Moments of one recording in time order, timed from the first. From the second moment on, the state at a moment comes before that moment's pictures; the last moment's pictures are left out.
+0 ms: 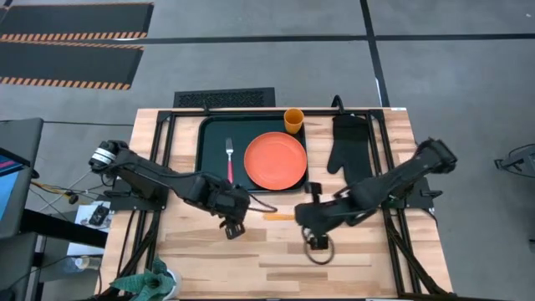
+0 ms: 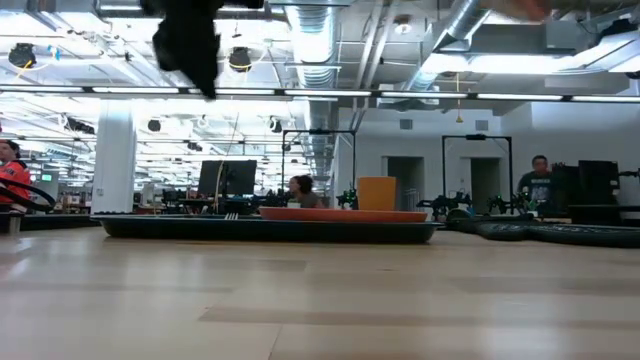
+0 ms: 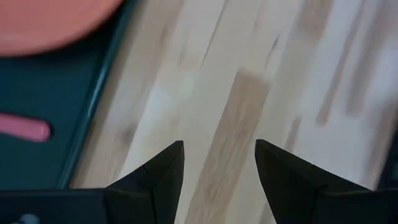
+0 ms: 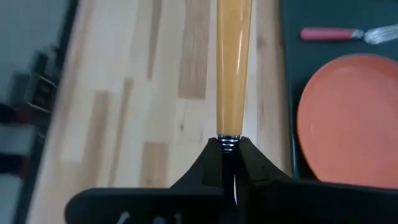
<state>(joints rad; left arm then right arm) -0.32 1.58 1.29 -0.88 -0.11 -0.69 0.47 1.59 1.49 -0.88 0.30 0.33</state>
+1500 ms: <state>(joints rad) -0.14 1.69 1.29 1.05 0.18 -1.23 0.55 1.33 1.49 0.28 0.38 -0.49</state>
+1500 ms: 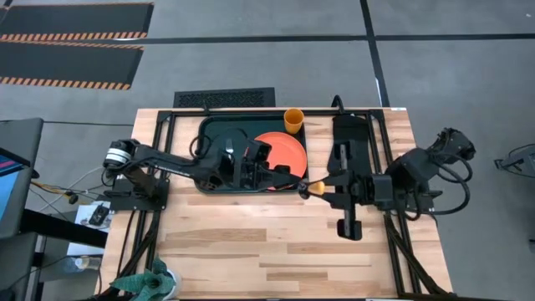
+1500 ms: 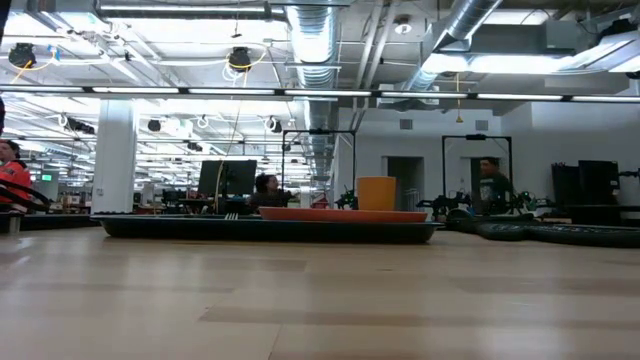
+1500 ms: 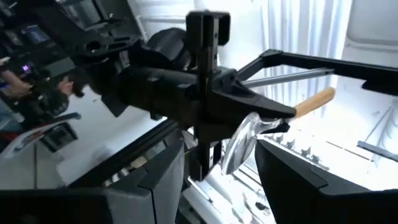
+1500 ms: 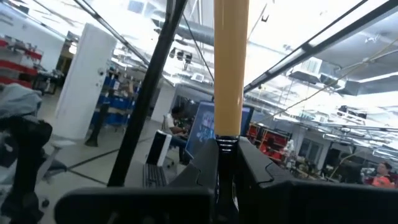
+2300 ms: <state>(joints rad) -0.15 1.70 1.29 1.12 0.21 -1.19 0.45 1.36 1.49 0.29 0.33 -0.44</state>
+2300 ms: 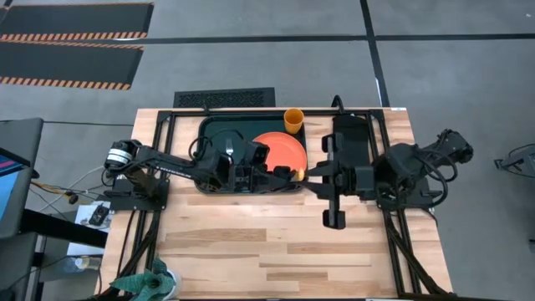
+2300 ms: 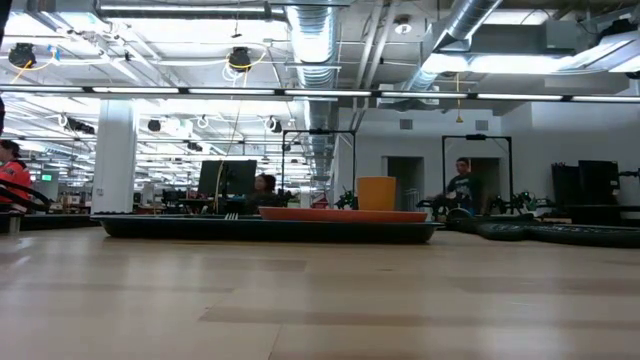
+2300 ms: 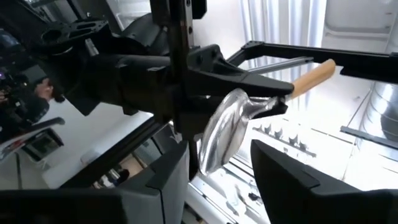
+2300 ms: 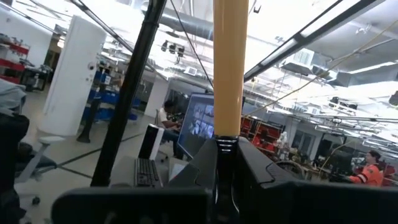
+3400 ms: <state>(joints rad) -0.14 1.70 1.29 1.11 0.22 -1.15 0.43 1.36 1.49 0.24 0.31 -0.31</state>
